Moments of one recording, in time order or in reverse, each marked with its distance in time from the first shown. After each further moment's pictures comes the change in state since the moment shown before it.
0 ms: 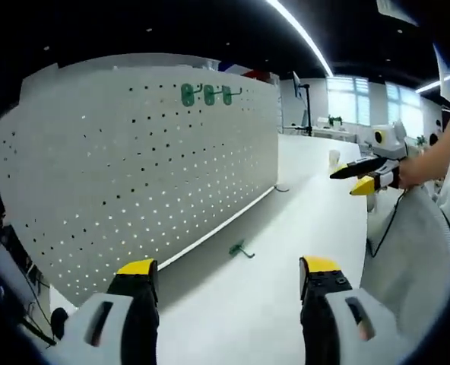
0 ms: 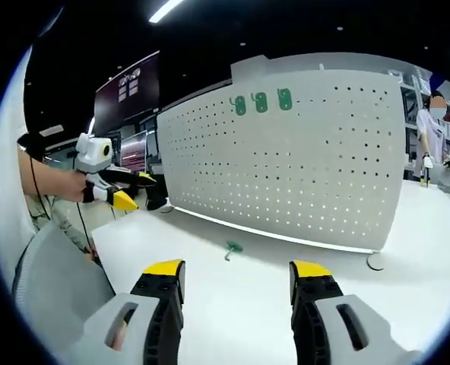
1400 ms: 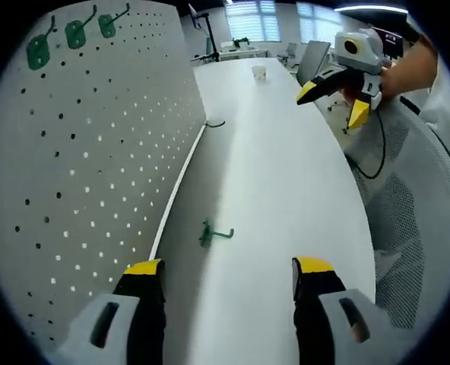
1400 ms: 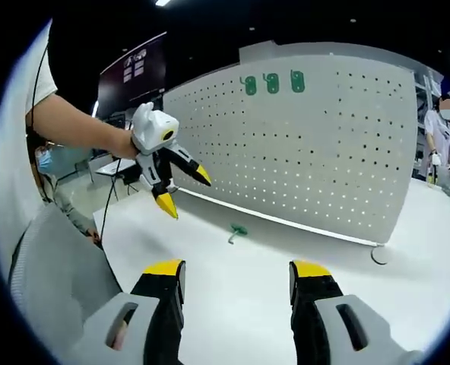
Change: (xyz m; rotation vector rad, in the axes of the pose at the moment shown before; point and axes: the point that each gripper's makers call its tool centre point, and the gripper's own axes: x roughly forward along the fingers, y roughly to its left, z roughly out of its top) left arm 0.099 -0.022 -0.024 0.411 0.354 -0.415; right arm 0.006 0.008 -0.019 -0.049 0.103 0.028
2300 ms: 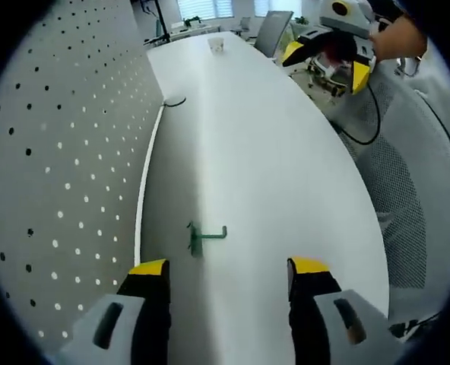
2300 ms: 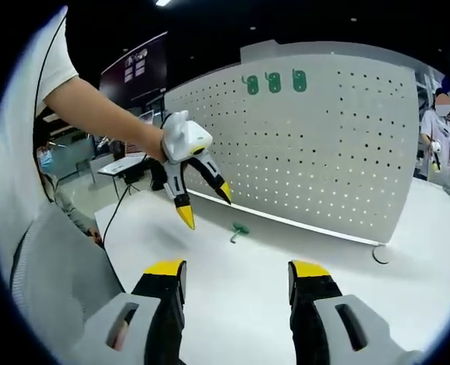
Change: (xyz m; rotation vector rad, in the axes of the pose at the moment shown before) left arm 0.044 0.007 -0.006 0.161 0.138 -0.171; right arm -0.001 0.002 0.000 0.002 0.000 0.004
